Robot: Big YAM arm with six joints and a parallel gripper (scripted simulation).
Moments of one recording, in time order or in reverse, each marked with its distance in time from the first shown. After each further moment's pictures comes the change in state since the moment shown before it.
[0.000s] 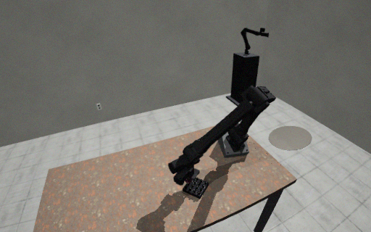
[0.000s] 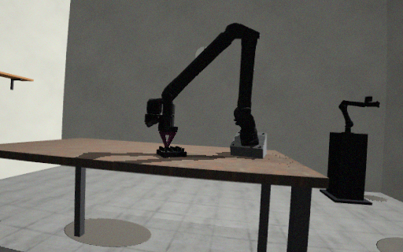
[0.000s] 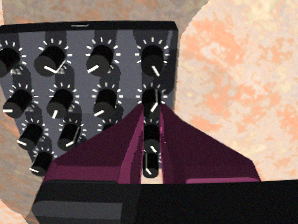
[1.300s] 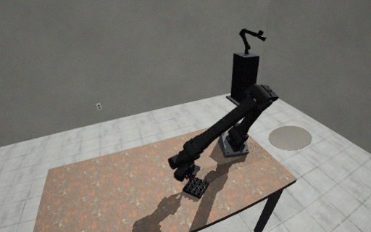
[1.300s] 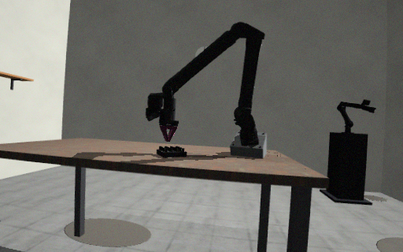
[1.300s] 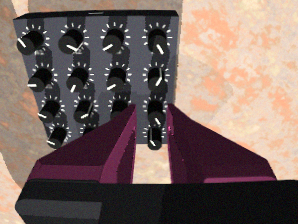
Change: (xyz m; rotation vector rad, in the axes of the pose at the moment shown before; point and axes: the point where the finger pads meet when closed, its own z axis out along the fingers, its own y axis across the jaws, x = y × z) arm 0.002 0.003 -0.027 -0.010 -0.005 0.003
